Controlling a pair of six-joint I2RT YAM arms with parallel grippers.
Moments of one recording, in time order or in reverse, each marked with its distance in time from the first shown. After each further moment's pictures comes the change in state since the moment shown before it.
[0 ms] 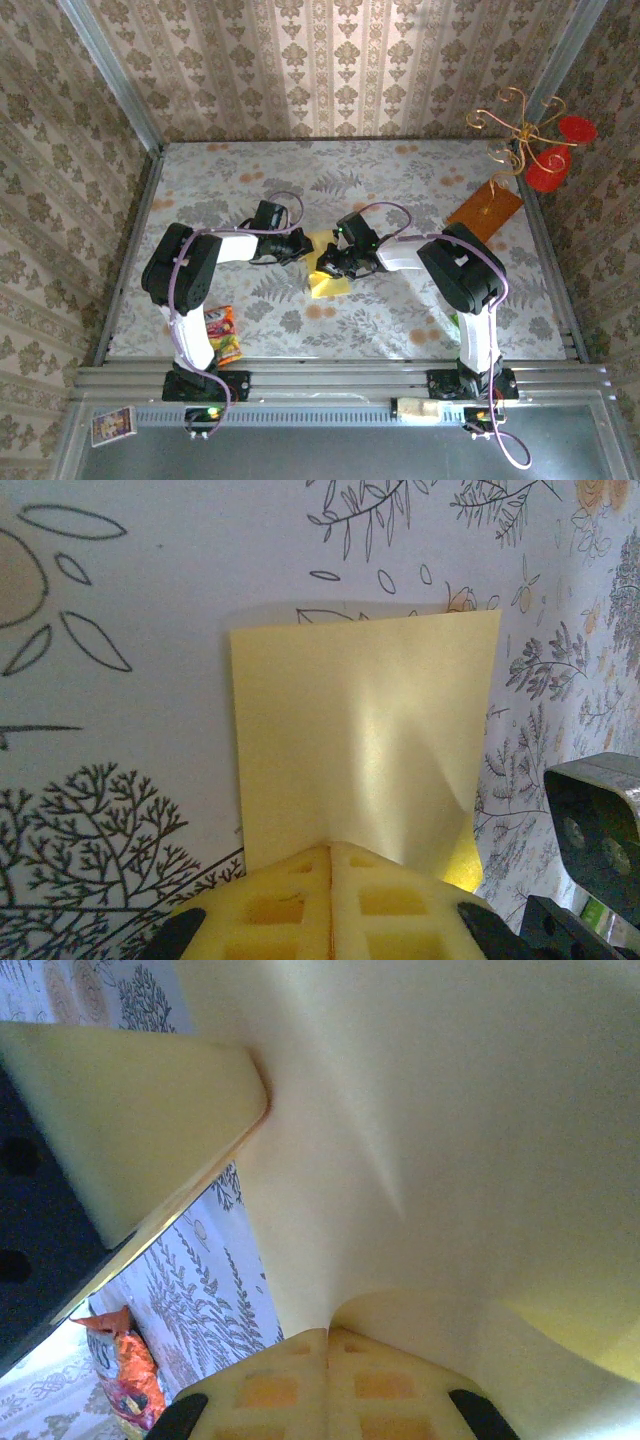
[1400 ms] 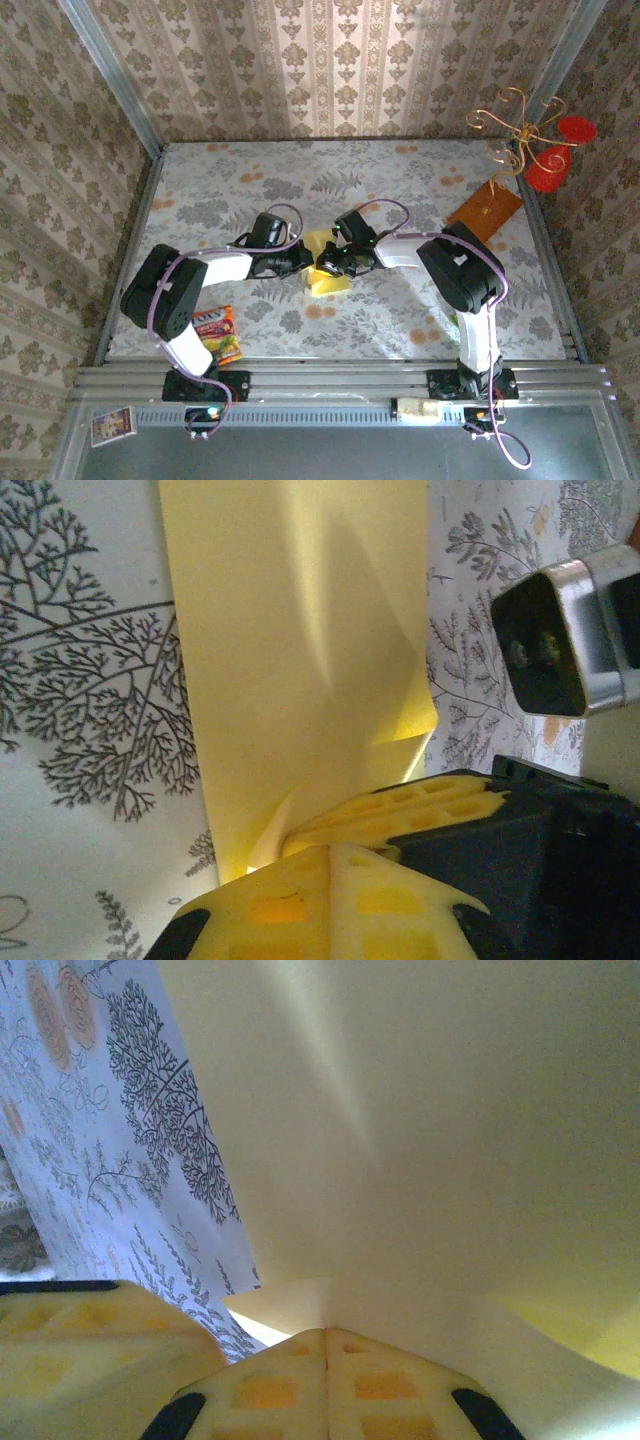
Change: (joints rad) left arm -0.071 -0.195 -0.179 0.051 -0.025 -0.042; right arm -0.004 0.010 0.046 -0.080 0.025 -0.031
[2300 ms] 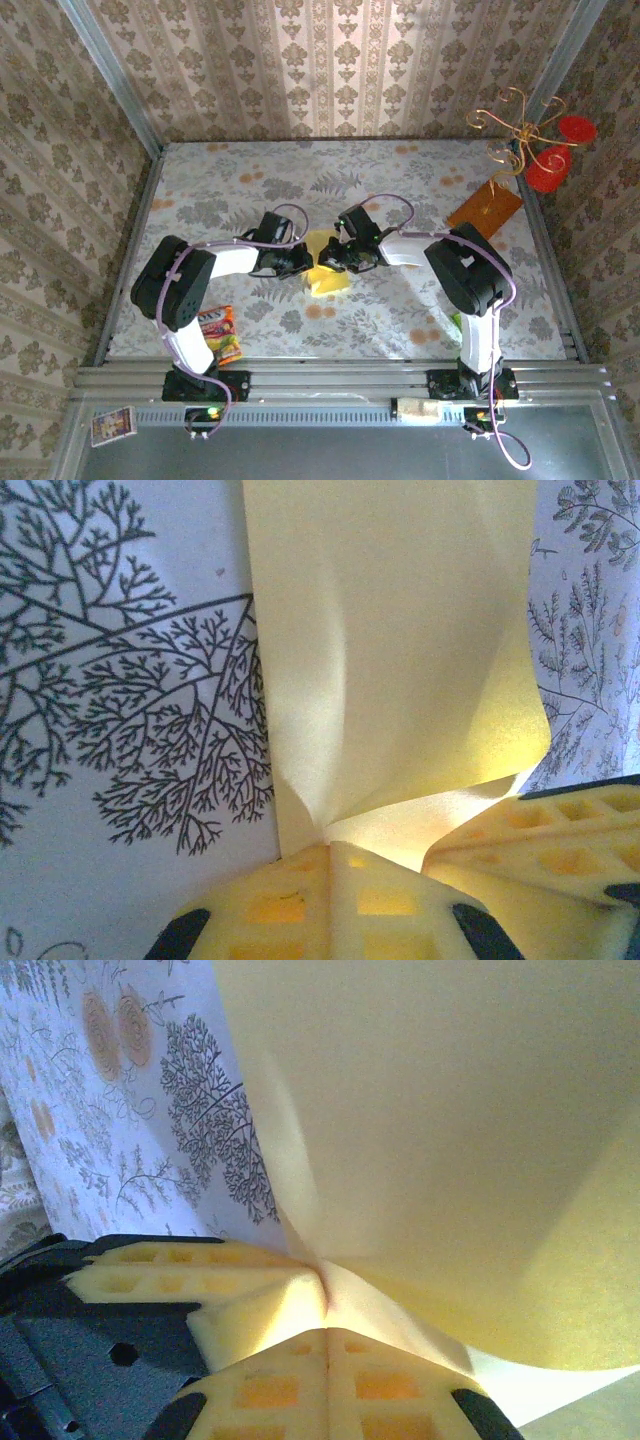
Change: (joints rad) left arm -0.003 0.077 0.084 -0.144 -0.047 0.095; right arm -0.026 -0.044 -0.003 -0.019 -0.003 -0.045
